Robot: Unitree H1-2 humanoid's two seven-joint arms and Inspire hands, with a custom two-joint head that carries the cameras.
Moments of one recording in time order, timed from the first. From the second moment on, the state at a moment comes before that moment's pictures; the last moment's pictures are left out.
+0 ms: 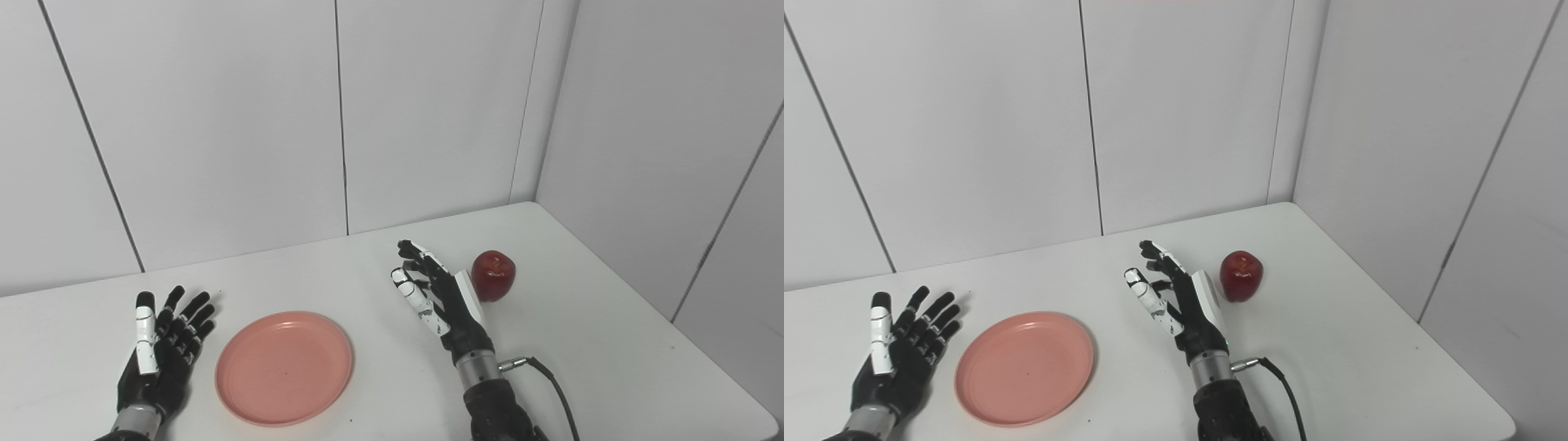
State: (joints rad) left arm -0.42 0.03 0.12 0.44 -0.32 0.17 -0.22; right arm -0.17 -0.07 0.04 -0.11 -0.37 0.07 -0.16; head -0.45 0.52
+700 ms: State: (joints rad) left arm -0.42 0.03 0.11 0.44 -0.32 0.17 -0.22; right arm -0.27 -0.26 0.07 -0.07 -0.68 -0.02 -0.23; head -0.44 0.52
